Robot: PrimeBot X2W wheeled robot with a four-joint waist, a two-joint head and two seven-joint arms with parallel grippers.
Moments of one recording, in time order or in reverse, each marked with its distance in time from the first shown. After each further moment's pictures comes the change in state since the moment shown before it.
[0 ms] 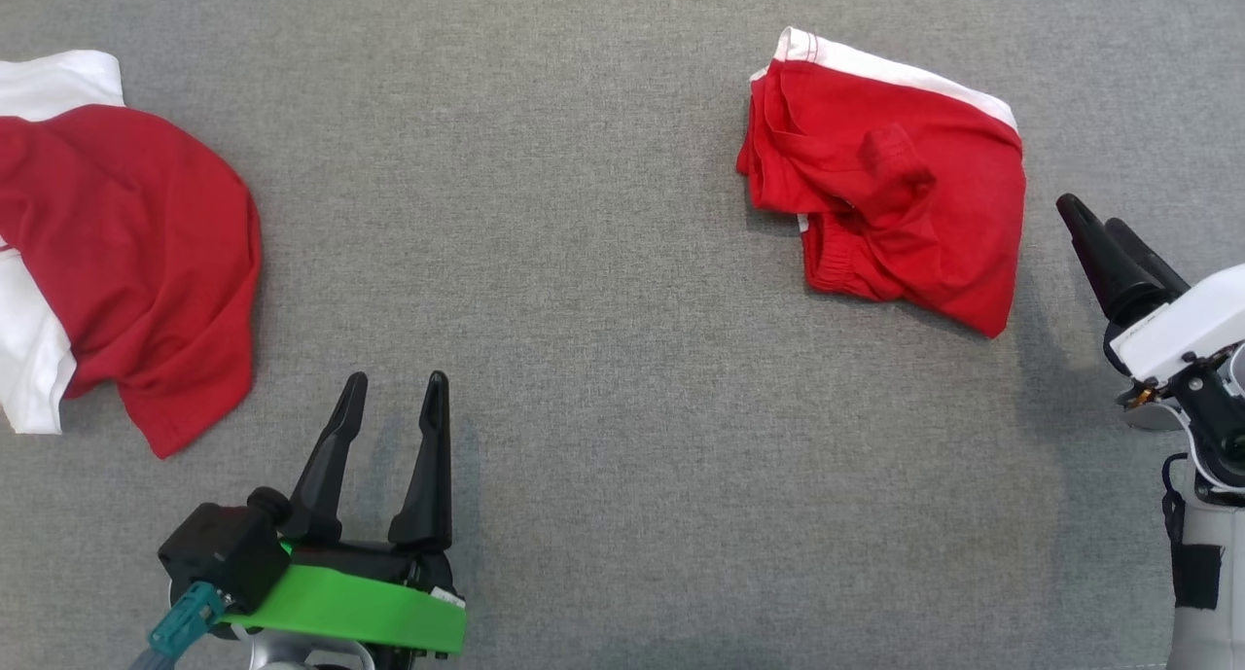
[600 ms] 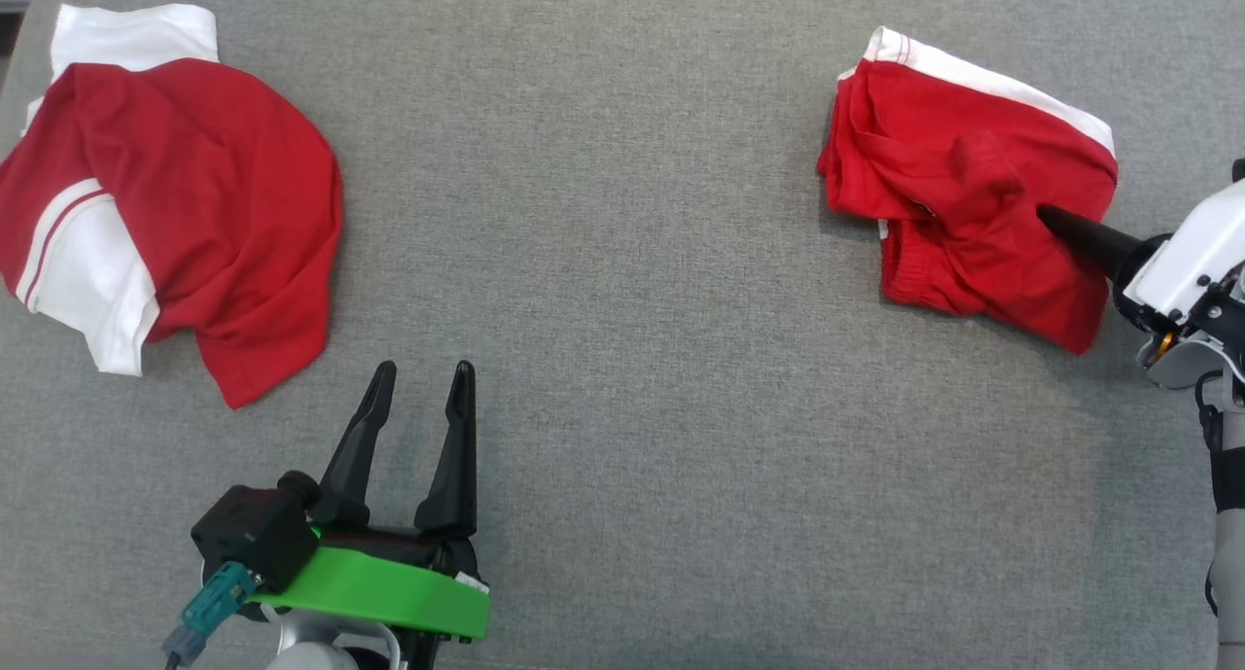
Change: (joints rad) left arm -0.044 -0.040 -0.023 0.061 0.000 -0.034 -0.006; right arm -0.211 -0.120 -0.004 0.313 0.112 0.000 0.308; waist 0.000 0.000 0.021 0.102
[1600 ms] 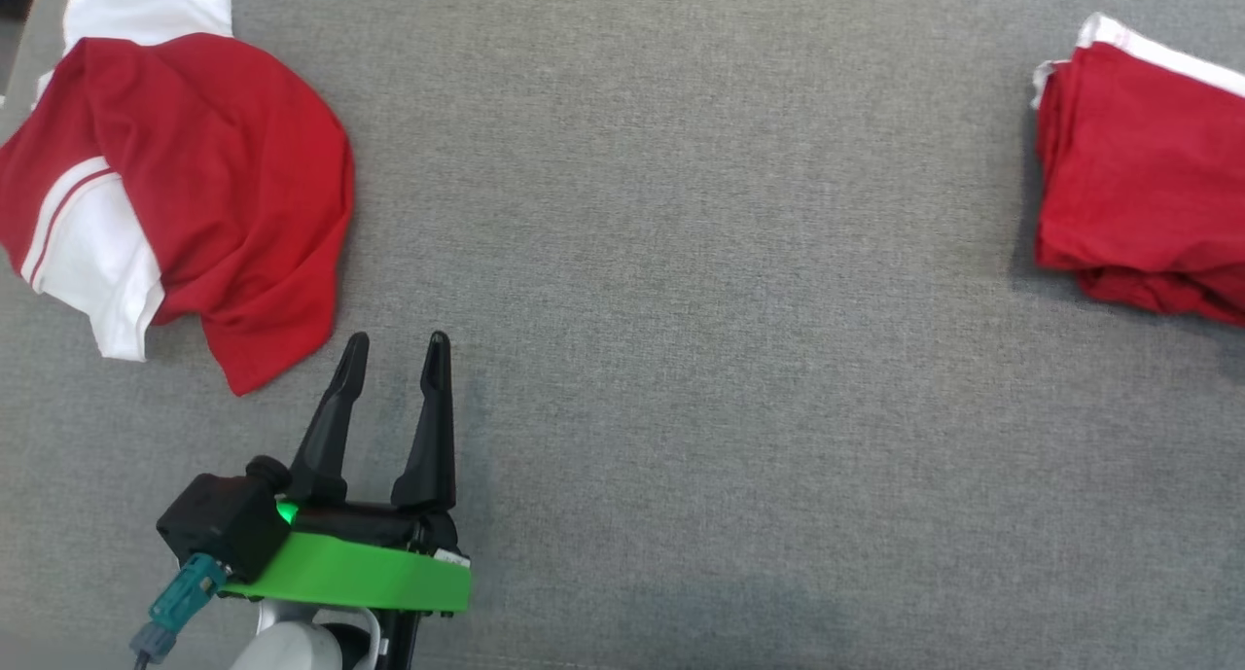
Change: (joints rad) left arm -0.006 -0.036 0.063 0.010 0.031 -0.044 -0.025; right arm 0.023 -0.153 -0.194 -0.134 -0.170 0.000 0.132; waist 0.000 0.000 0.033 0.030
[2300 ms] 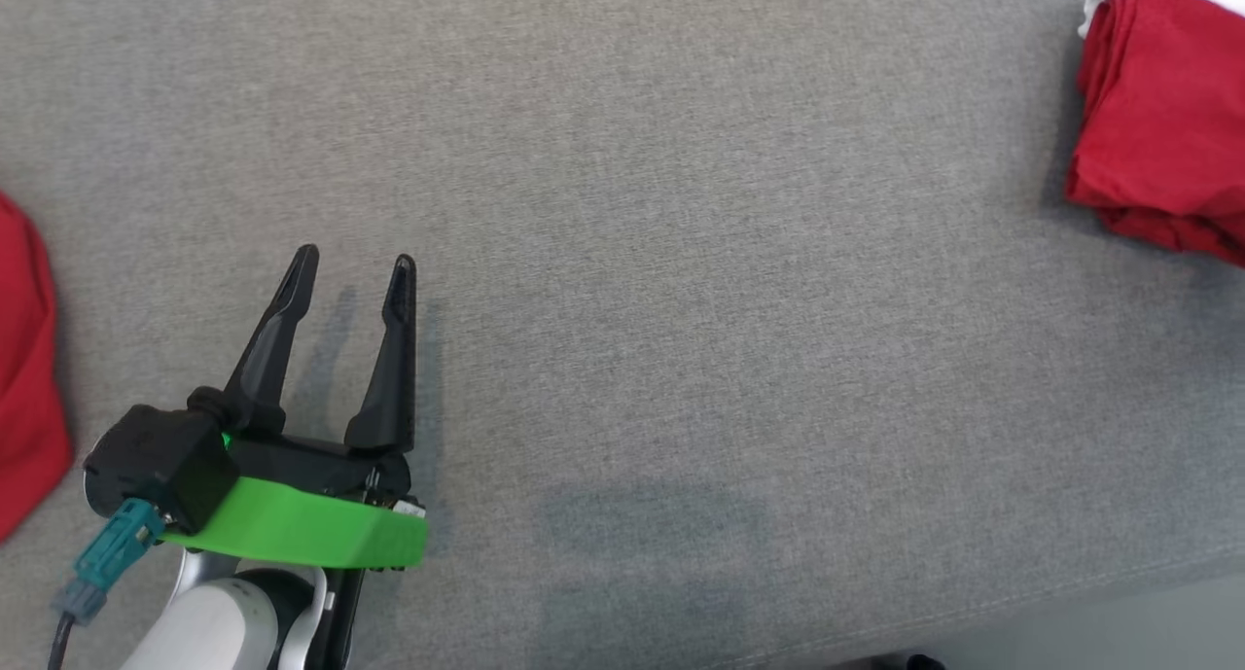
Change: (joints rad) left arm -0.092 0.122 0.017 -0.153 0.076 0.049 0.135; right arm -0.058 0.018 0.048 0.172 -0.171 0.000 -0.341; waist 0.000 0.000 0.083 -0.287
